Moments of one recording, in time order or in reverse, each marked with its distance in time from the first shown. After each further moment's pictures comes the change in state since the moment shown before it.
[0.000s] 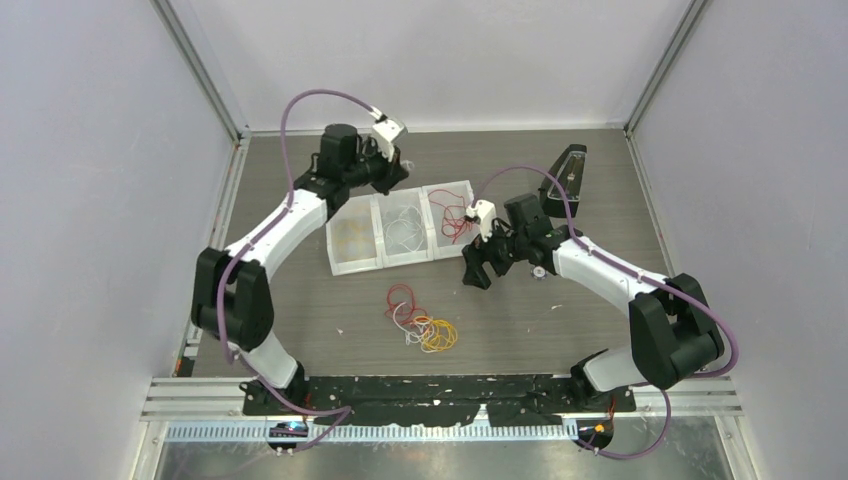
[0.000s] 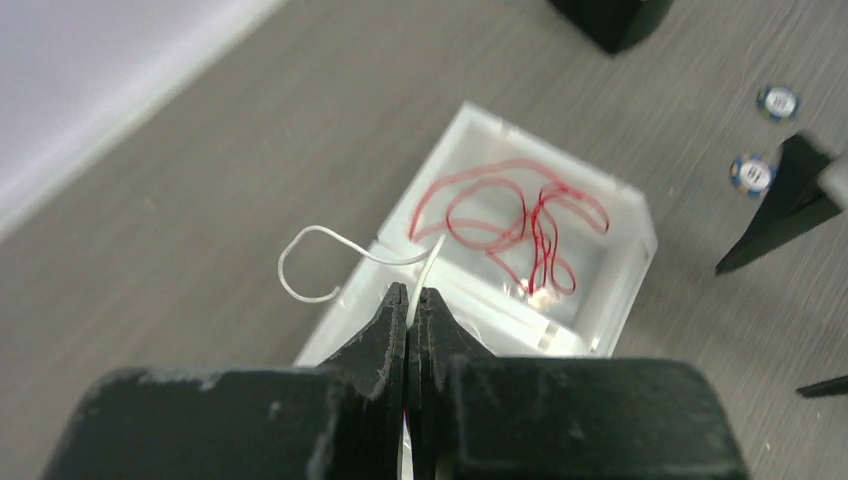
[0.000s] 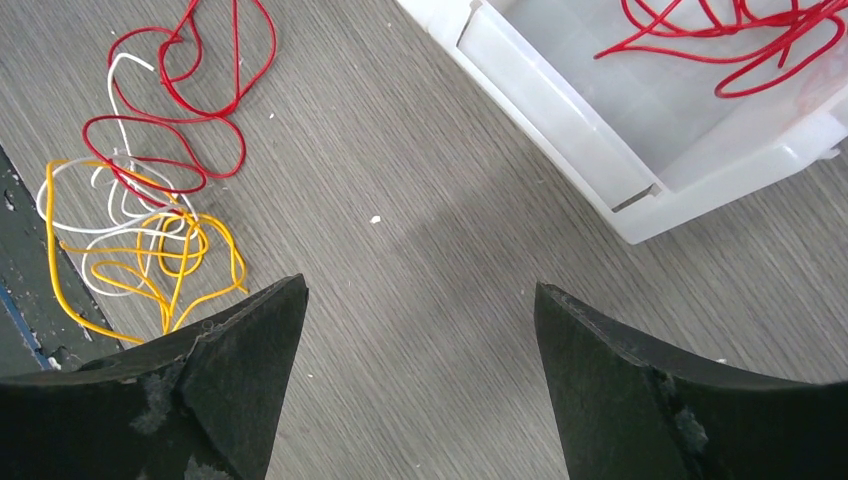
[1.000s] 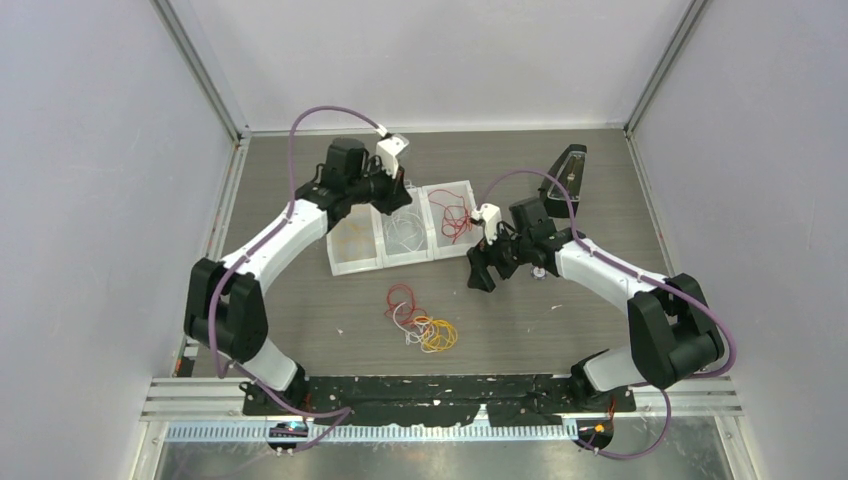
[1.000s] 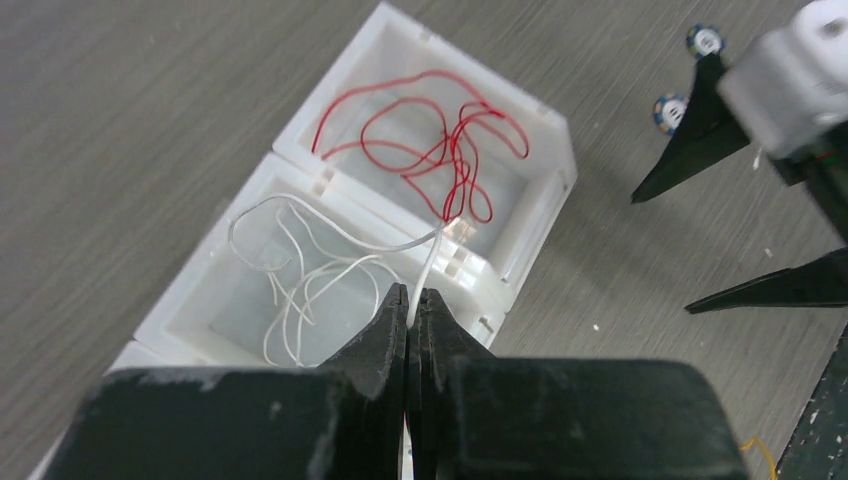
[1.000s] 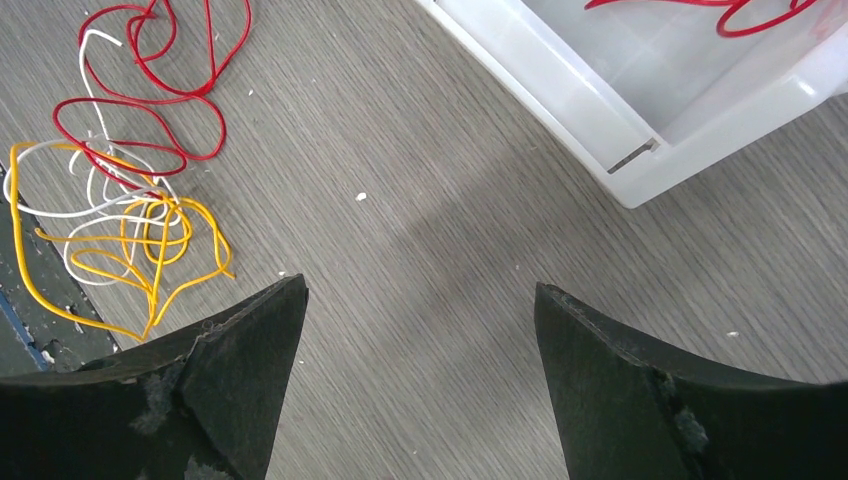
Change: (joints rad) left arm -0.048 -0.016 -0.090 -0.161 -0.008 -0.079; right arm -0.033 0.000 -0.035 0.001 -0.008 0.000
